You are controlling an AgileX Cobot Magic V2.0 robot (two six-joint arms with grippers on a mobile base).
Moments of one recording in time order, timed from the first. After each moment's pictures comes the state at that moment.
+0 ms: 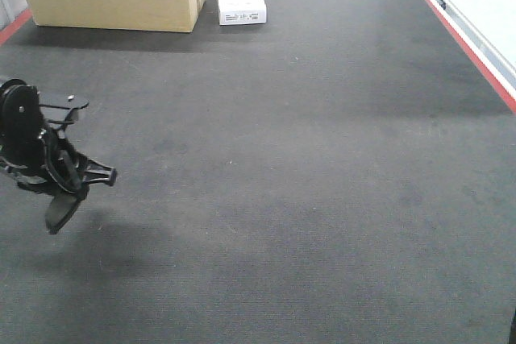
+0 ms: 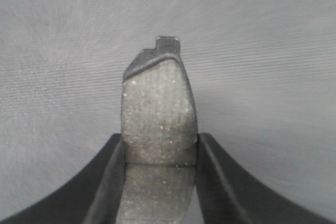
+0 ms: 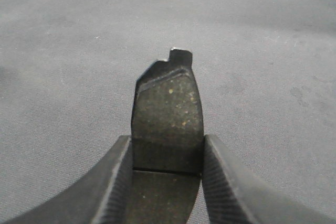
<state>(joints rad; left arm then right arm) -0.12 1.78 -1.29 0.11 0.85 -0.09 0.39 0.24 -0.43 -0.16 0.69 0.18</state>
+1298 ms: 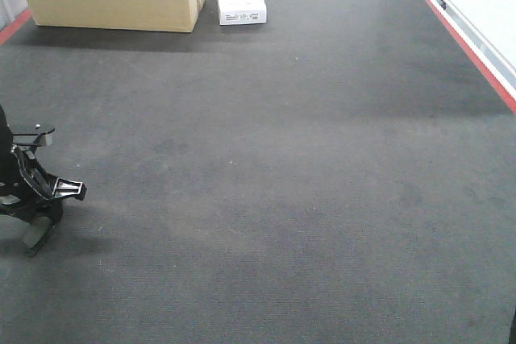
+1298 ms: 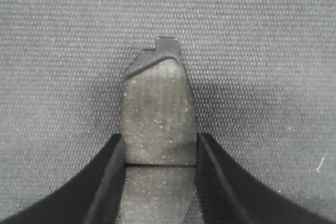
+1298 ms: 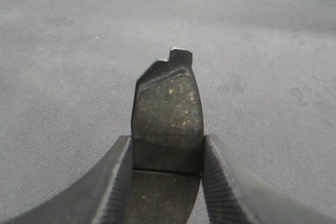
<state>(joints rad) 0.05 1.93 -1.30 -0.02 0.82 0.04 0.39 0.24 -0.43 -0.16 0.69 0.18</state>
